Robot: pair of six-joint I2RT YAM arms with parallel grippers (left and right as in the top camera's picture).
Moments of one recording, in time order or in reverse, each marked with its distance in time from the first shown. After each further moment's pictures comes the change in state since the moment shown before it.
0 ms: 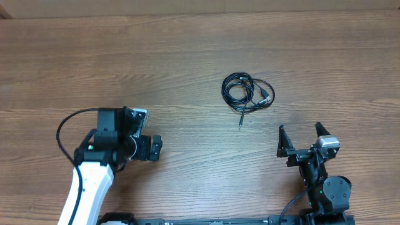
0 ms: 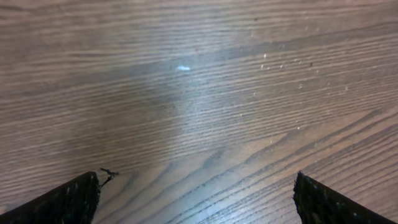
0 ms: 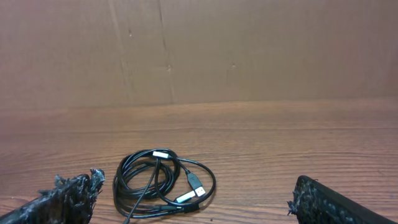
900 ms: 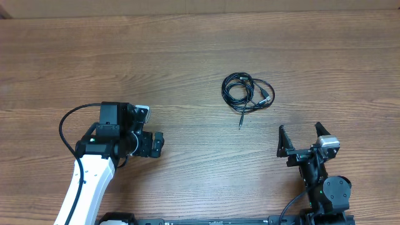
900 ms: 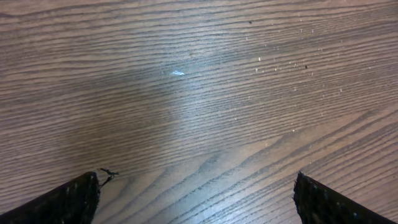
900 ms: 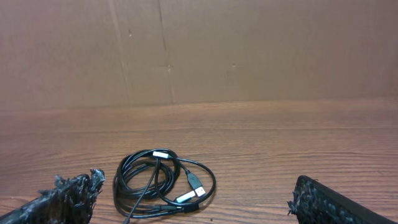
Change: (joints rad) left arm -0.016 0.043 0.044 -0.018 0.004 0.000; right arm 0.000 0.000 0.000 0.001 0.000 0.000
